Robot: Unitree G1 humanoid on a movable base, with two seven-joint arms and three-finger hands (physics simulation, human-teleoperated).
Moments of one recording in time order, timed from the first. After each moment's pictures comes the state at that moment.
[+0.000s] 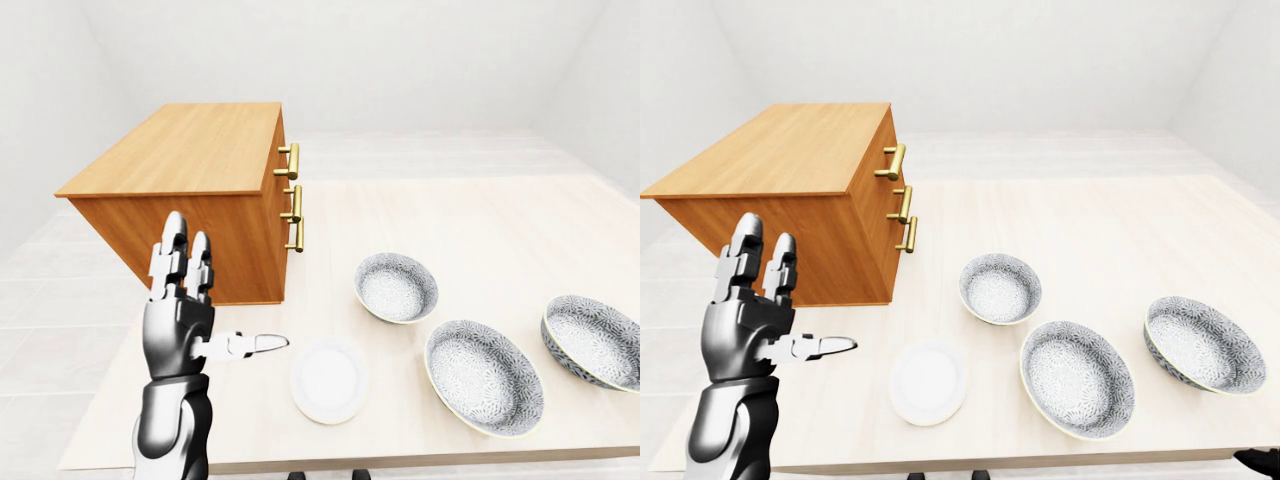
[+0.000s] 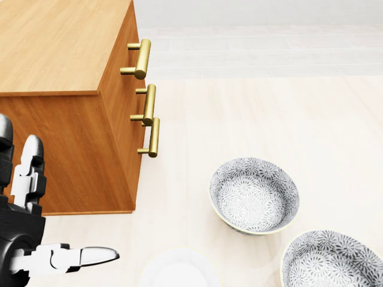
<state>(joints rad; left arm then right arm) 0.22 -0.02 0.07 -0.67 -0.14 0.09 -0.04 0.36 -0.41 -0.81 0.21 -0.95 -0.09 -0.32</state>
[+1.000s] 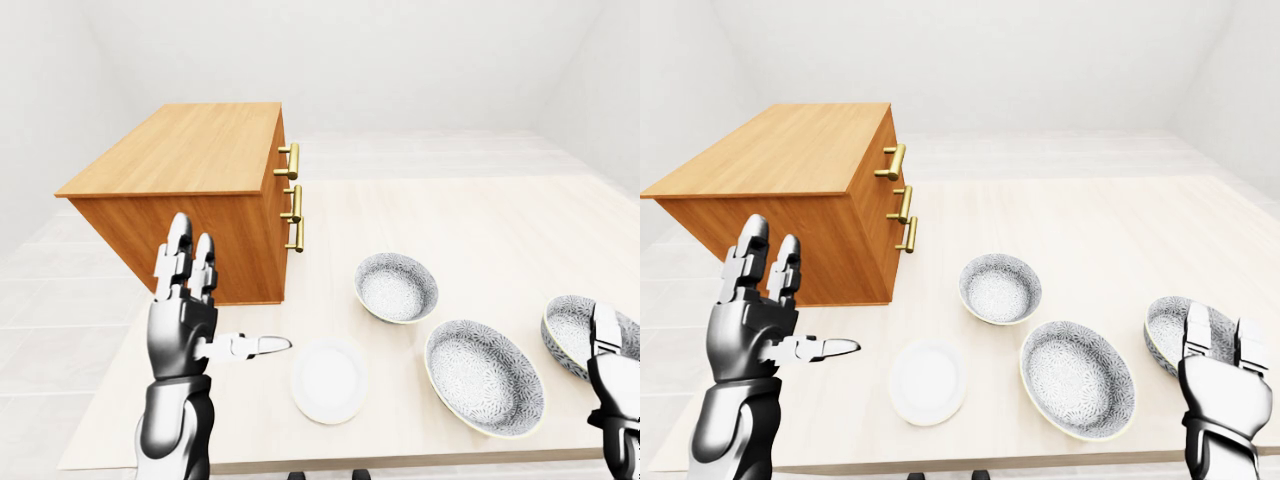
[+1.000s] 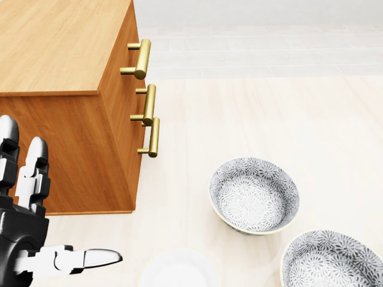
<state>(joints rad) 0.23 -0.02 0.05 -0.67 -0.13 0.09 -0.05 0.21 -0.44 -0.55 0.36 -1.31 -0.04 -0.44</state>
